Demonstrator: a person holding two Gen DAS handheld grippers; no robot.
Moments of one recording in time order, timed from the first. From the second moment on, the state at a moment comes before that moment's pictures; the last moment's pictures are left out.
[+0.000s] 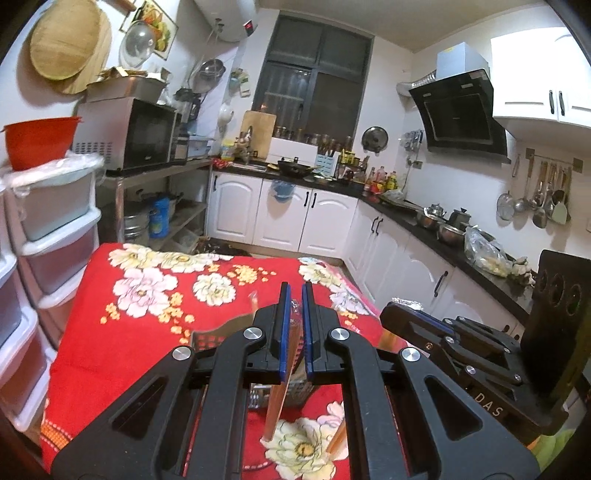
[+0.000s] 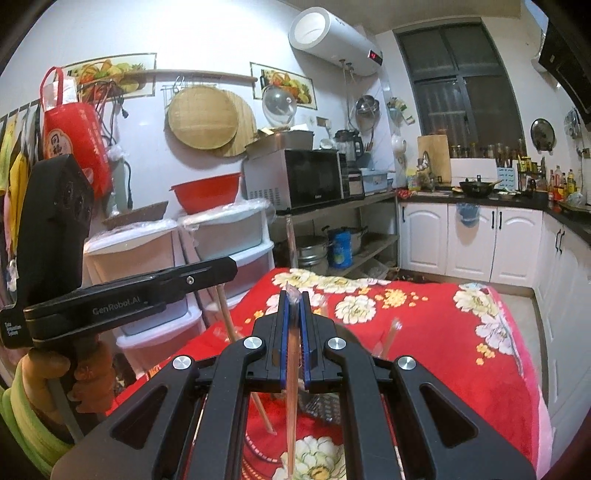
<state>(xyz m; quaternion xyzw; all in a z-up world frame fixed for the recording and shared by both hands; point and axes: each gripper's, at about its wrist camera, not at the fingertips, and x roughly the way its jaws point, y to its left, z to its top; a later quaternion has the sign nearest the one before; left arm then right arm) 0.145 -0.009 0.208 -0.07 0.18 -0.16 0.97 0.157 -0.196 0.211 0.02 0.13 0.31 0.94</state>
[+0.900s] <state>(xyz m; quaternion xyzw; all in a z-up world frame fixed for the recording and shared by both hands) 0.217 0.023 0.268 -0.08 0.14 -0.11 0.98 0.225 -0.155 0.264 0.00 0.08 0.29 0.95</state>
